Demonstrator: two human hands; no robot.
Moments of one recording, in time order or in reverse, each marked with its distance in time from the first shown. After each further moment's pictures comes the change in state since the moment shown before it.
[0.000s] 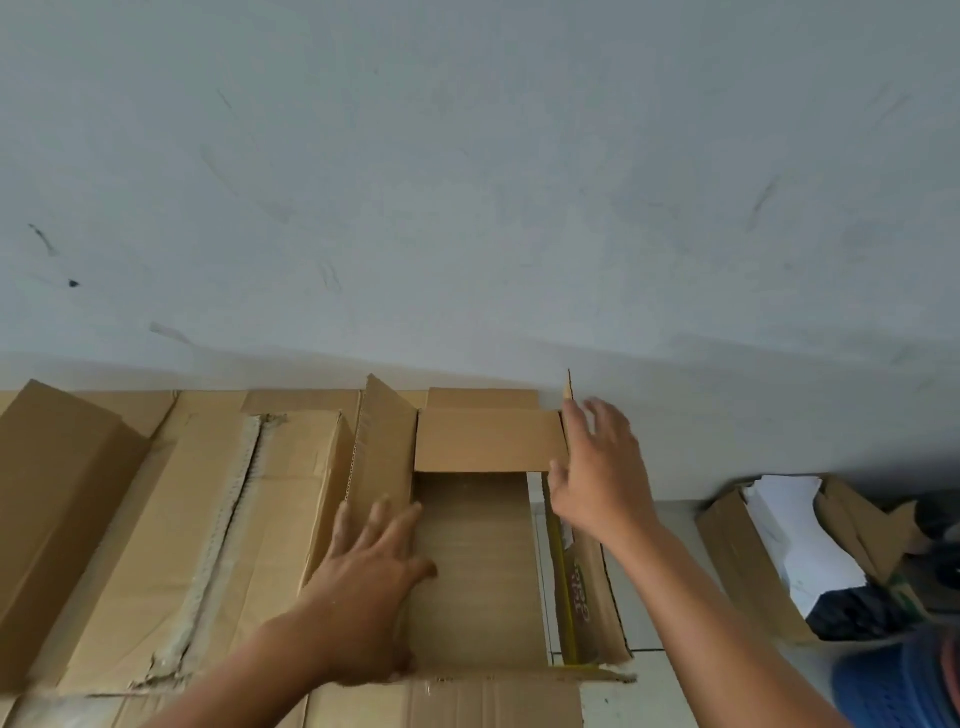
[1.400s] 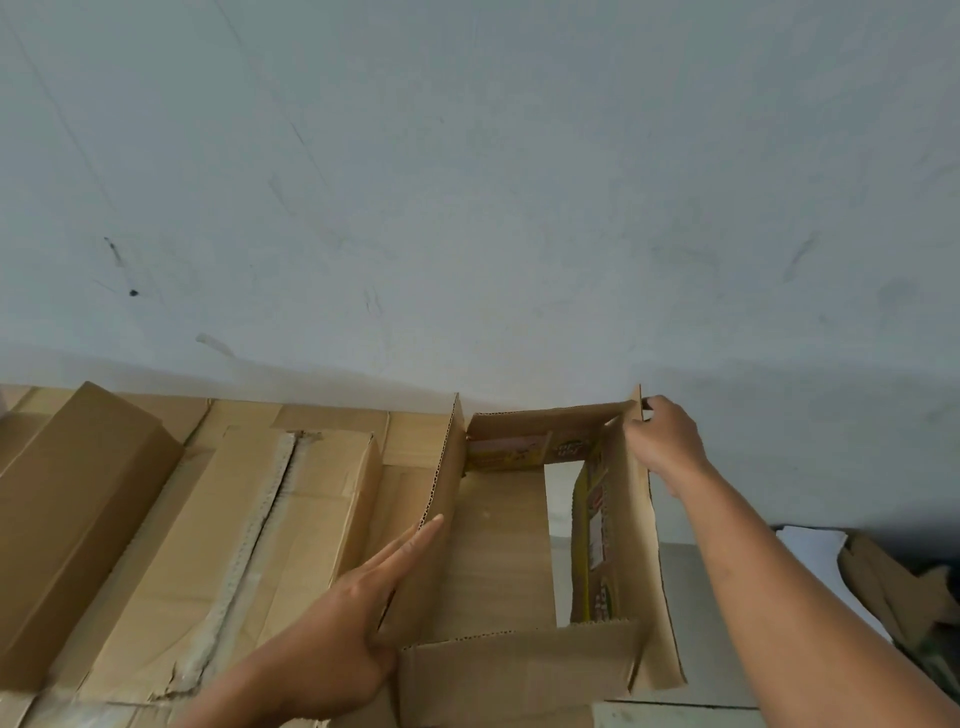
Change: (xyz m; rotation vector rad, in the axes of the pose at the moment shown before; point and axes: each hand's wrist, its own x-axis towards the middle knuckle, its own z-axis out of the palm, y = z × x) left_hand -0.034 -0.028 -0.003 -0.795 0.232 0.131; right_hand 0.081 0.030 -0.033 0.540 -0.054 0.519
